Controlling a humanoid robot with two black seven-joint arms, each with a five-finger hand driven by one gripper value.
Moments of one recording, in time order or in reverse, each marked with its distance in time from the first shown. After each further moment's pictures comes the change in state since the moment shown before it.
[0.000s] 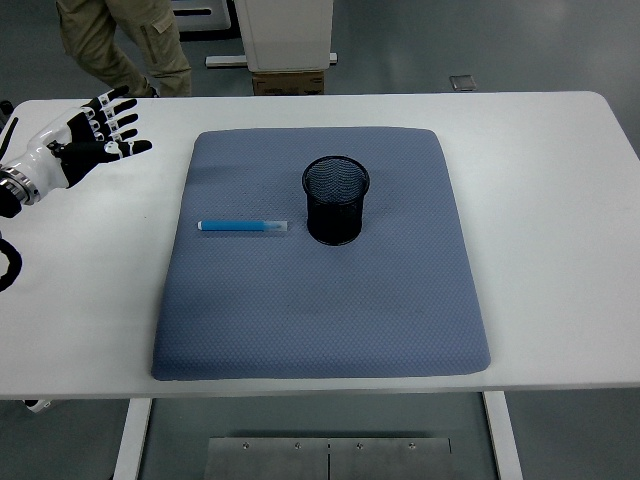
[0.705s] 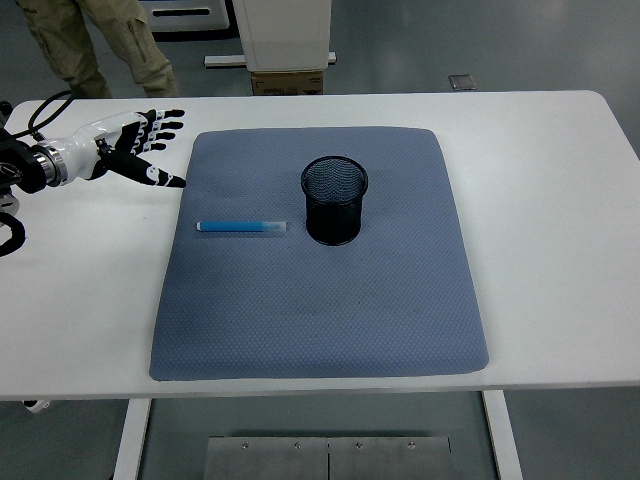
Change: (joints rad) left arm -0.256 -0.008 0.370 -0.113 0.215 0.161 0.090; right arm 0.000 0.000 0.000 0.000 0.000 0.000 0.000
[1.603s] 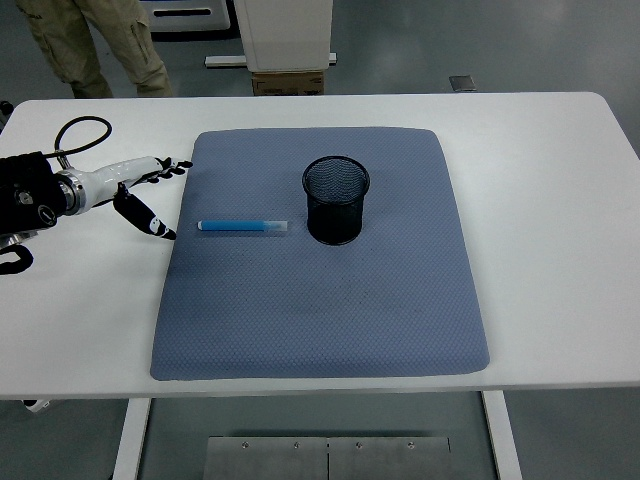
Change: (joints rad) left arm -0.144 -0.039 0.329 -0.192 0.181 0.280 0.081; right arm 0.000 0.000 0.000 0.000 0.000 0.000 0.000
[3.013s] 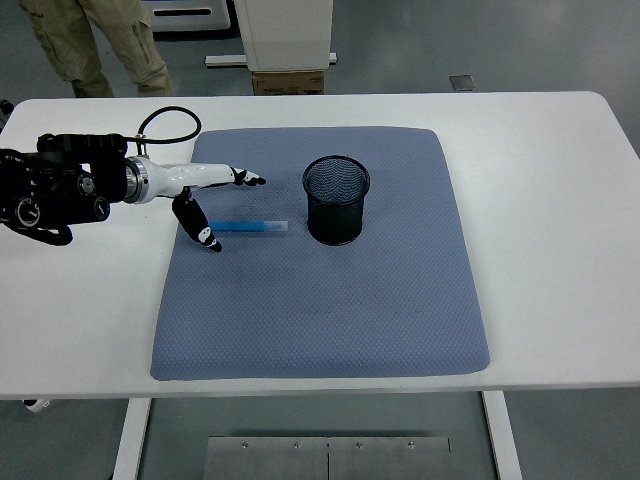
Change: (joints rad) left arm -0.179 -0.164 0.132 -0.064 0.159 -0.027 -0.040; right arm 0.000 0.000 0.000 0.000 0.000 0.000 0.000
